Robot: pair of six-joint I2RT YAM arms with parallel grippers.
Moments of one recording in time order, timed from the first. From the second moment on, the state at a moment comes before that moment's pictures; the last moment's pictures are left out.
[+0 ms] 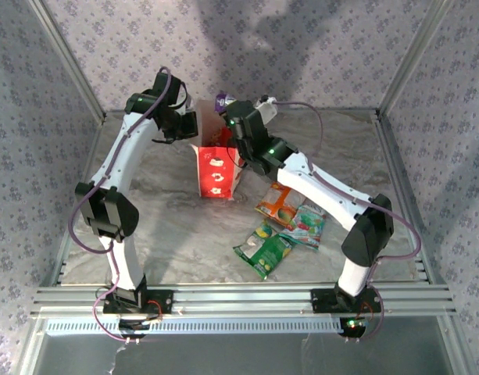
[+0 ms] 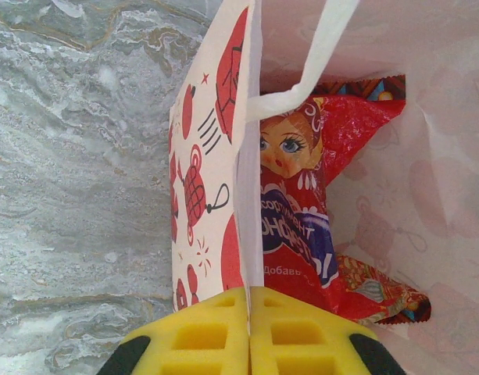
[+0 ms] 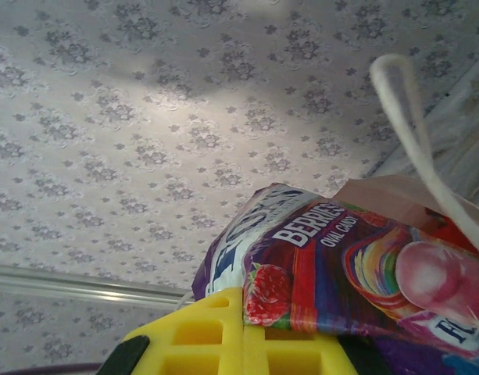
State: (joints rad) left arm -0.31 1.90 2.05 -1.16 0.17 -0.38; right arm 0.82 1.75 1.73 -0.22 0.60 1.31
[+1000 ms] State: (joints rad) left arm -0.31 1.90 2.05 -1.15 0.19 -0.38; right arm 0.79 1.83 1.80 -0.31 0.51 1.35
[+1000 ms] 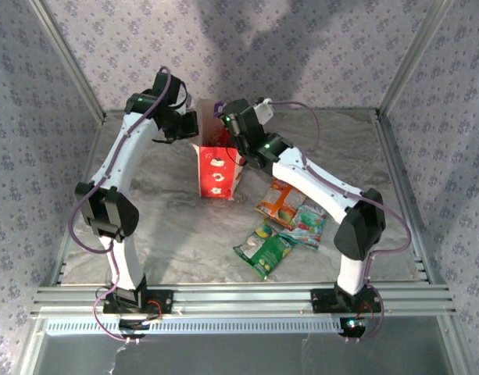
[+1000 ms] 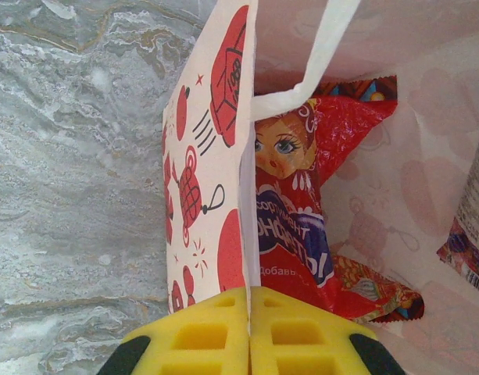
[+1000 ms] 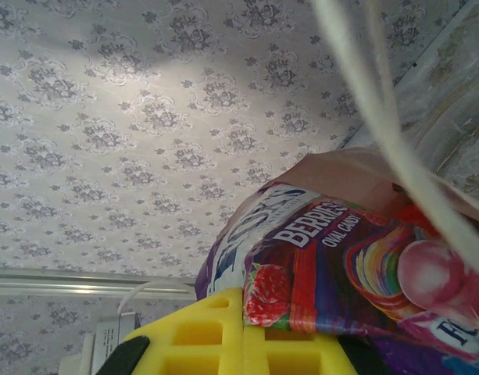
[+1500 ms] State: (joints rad) left arm -0.30 1.91 2.05 -1.15 0.20 -0.38; right arm 0.77 1.90 1.89 -0.34 0.48 1.32
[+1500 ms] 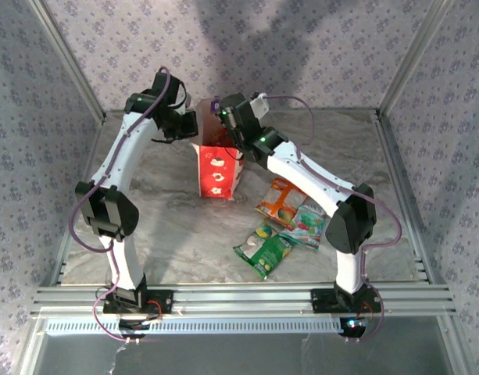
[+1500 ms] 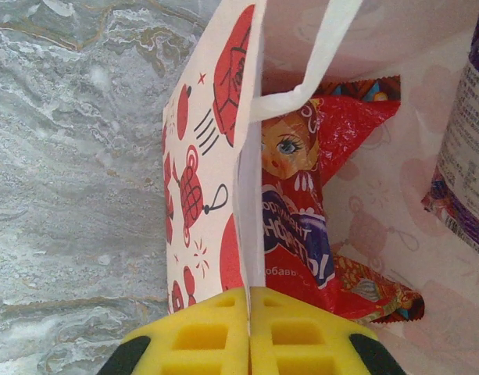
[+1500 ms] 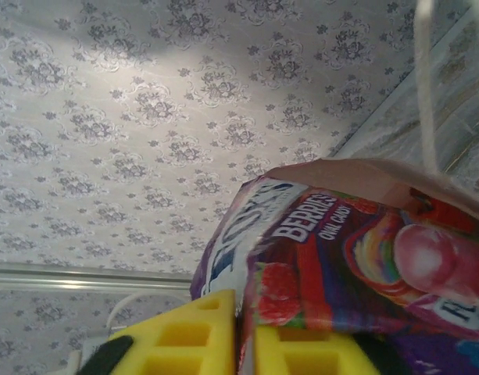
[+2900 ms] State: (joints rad) left arm -0.29 1.93 2.07 -1.16 0.22 -0.38; right arm 0.77 1.78 1.88 -0.39 0.38 1.17
